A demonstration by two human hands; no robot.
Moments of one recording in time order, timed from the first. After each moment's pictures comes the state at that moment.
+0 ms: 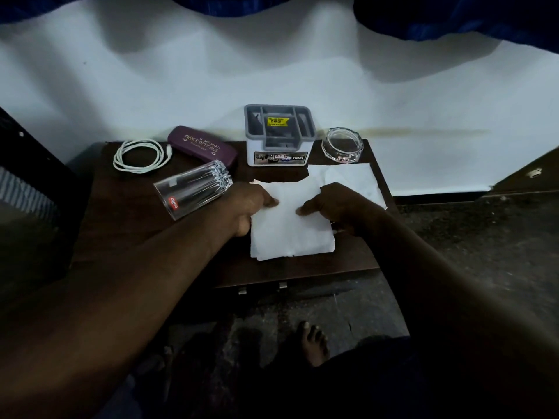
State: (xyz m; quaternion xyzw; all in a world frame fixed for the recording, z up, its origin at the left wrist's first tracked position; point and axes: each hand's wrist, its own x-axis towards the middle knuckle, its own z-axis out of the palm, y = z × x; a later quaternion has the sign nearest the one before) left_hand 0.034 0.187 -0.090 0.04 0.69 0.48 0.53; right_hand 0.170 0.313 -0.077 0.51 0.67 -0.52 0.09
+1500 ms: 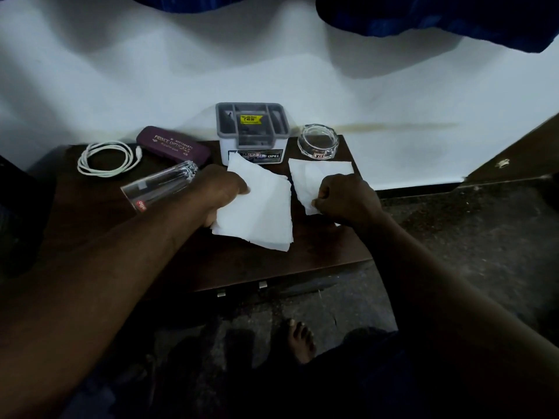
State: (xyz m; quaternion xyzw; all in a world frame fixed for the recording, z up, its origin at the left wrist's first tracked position) left_hand 0.024 0.192 -0.071 0.14 0.78 0.43 0.43; right_hand 0.221 0.348 -0.081 0.43 0.89 -0.11 0.02
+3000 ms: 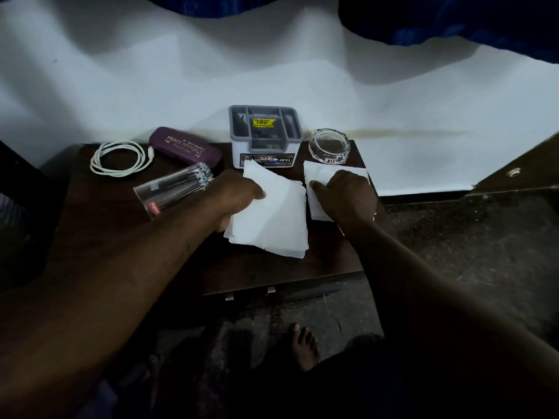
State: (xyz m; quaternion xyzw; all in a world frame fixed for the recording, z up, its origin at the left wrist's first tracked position) left_hand 0.025 0.192 -0.074 0.15 0.77 0.43 0.45; right_hand 0.186 0.352 -0.115 0.55 0.82 -0.08 -0.08
